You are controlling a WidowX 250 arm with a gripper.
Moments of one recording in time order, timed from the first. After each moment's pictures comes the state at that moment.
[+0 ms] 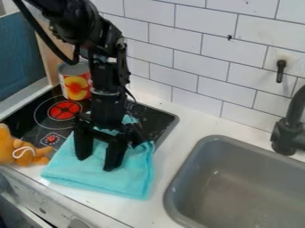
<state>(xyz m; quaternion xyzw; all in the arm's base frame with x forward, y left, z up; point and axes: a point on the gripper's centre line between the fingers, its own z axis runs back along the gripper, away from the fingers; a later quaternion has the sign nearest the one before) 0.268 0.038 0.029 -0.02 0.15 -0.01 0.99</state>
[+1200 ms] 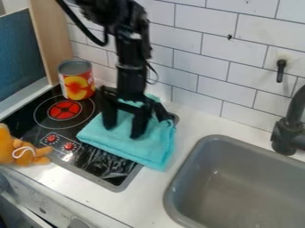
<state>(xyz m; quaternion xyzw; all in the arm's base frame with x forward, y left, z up) 0.328 0.041 0.046 0.00 0.12 0.00 0.99</state>
